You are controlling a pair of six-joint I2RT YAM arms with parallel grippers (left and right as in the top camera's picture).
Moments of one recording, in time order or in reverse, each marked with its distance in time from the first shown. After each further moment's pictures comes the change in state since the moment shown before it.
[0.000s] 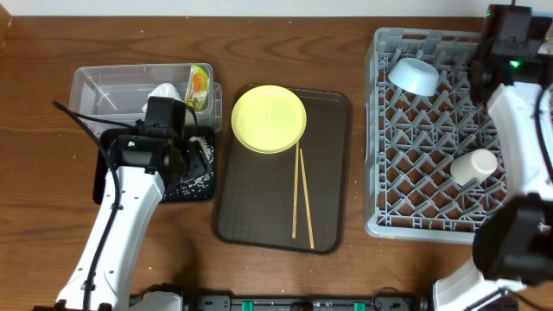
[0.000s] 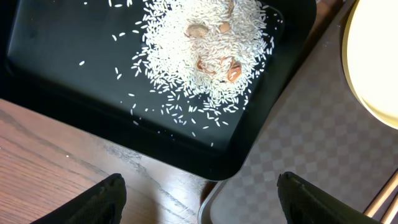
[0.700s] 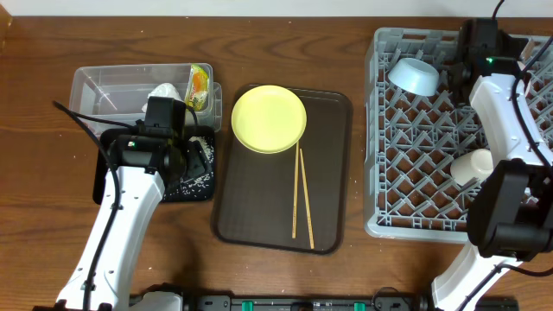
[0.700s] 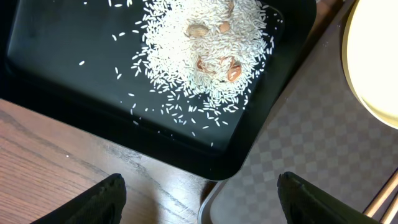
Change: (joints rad) left arm 0.000 0.000 0.000 0.000 0.001 0.000; right arm 0.019 0.129 0.000 -0.103 0.044 0.183
